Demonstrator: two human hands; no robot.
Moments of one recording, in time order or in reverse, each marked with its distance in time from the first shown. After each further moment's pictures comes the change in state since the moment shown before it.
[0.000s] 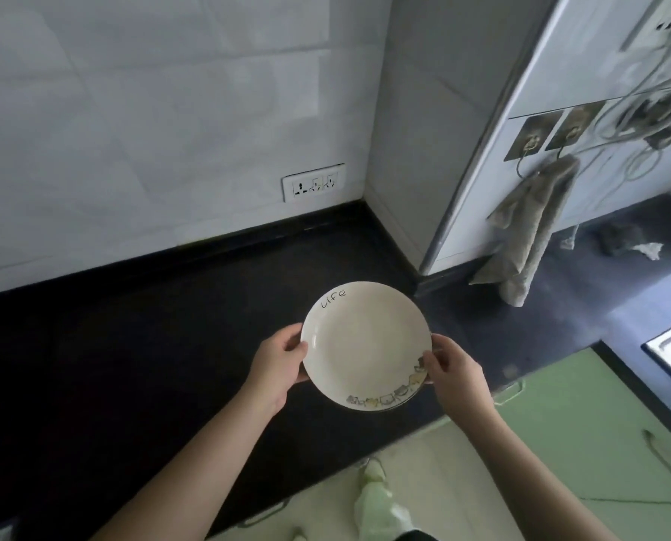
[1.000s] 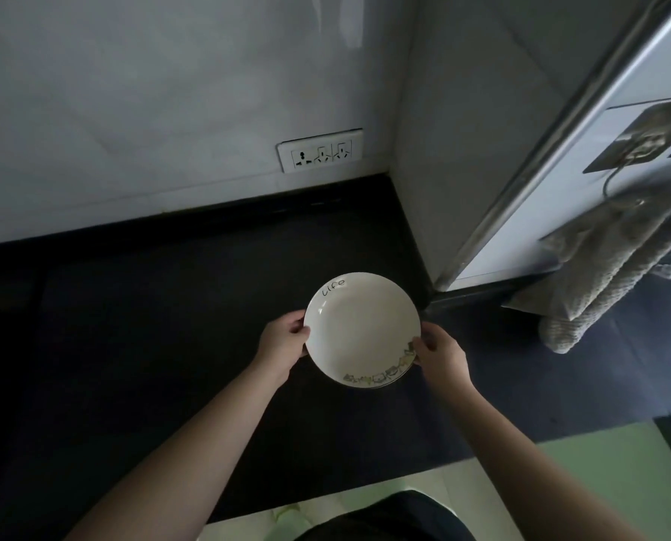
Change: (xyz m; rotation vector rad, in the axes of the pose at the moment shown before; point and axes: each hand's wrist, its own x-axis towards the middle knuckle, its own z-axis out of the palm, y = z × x) left_hand 0.124 -0.014 0.075 0.018 0.193 -0.215; right_hand 0.177 0.060 0.026 0.039 -0.244 0.152
